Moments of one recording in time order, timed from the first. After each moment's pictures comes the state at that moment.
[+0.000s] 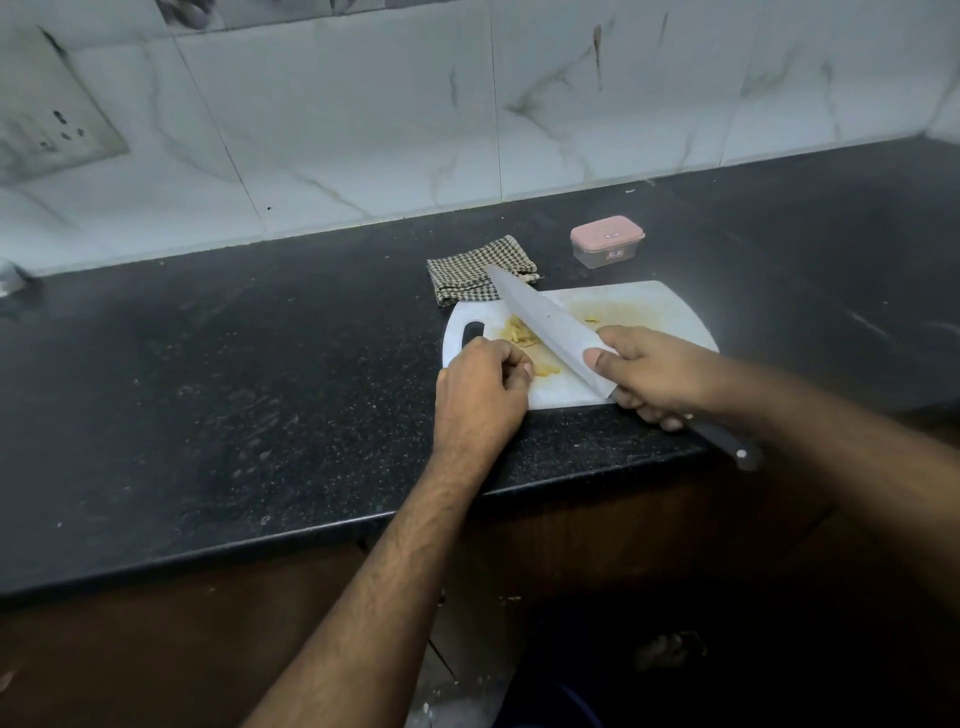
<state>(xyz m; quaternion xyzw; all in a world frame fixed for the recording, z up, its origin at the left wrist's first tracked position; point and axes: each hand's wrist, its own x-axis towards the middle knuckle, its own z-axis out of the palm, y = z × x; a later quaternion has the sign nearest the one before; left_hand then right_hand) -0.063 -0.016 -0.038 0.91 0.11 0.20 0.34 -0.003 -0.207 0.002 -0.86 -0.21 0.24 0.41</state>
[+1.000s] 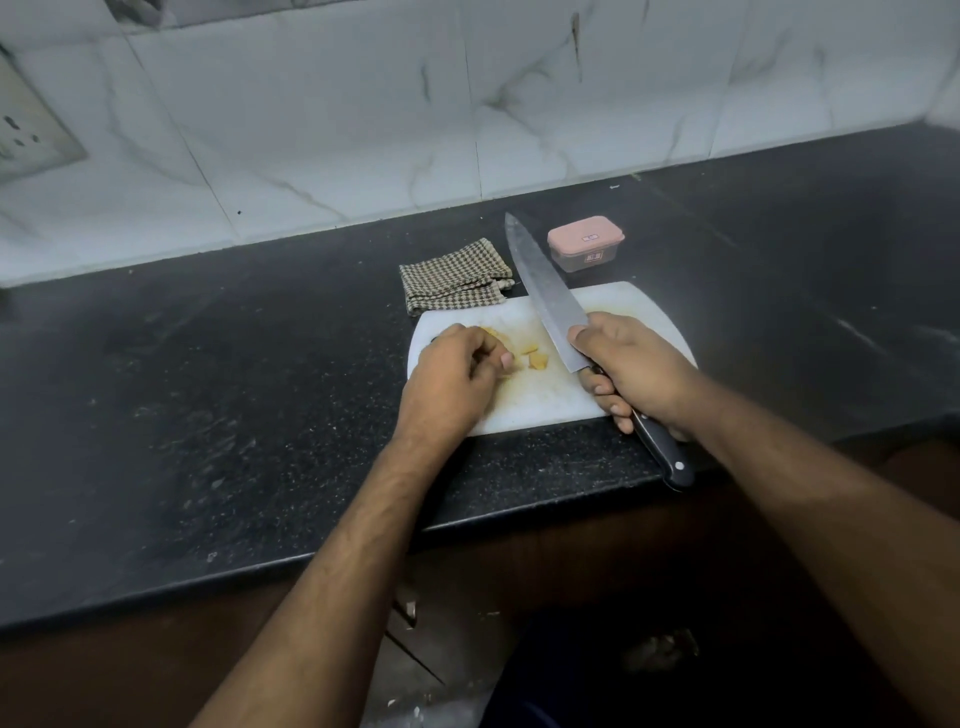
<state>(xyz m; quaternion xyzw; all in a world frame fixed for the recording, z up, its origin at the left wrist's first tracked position) -0.032 -0.008 -0.031 0.92 0.06 0.18 0.36 0.019 -0.208 -0.008 -0.76 -0.18 0.22 0.59</state>
